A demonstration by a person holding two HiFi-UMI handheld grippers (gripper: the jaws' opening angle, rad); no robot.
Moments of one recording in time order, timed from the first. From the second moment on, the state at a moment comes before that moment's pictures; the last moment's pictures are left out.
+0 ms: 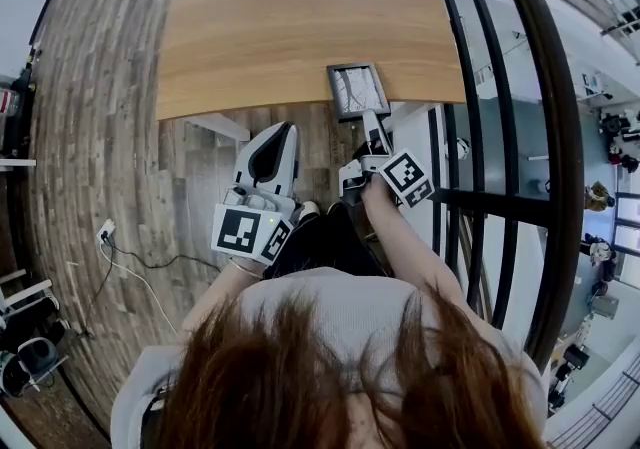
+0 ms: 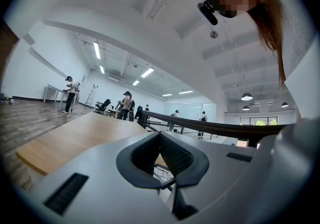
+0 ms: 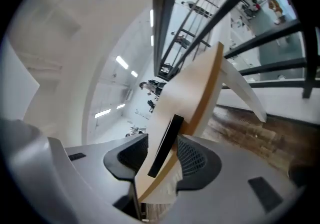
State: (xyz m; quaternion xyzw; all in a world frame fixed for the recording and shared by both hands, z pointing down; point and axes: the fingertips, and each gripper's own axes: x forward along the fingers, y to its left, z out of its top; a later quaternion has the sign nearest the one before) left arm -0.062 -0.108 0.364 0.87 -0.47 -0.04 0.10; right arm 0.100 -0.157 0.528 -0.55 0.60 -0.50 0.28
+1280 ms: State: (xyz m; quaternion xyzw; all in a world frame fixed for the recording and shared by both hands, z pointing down) left arm -0.073 -0.115 0.382 0.86 -0.49 -0.03 0.11; right arm 0.087 -0.141 0.586 -0.55 0.53 -0.58 0.28
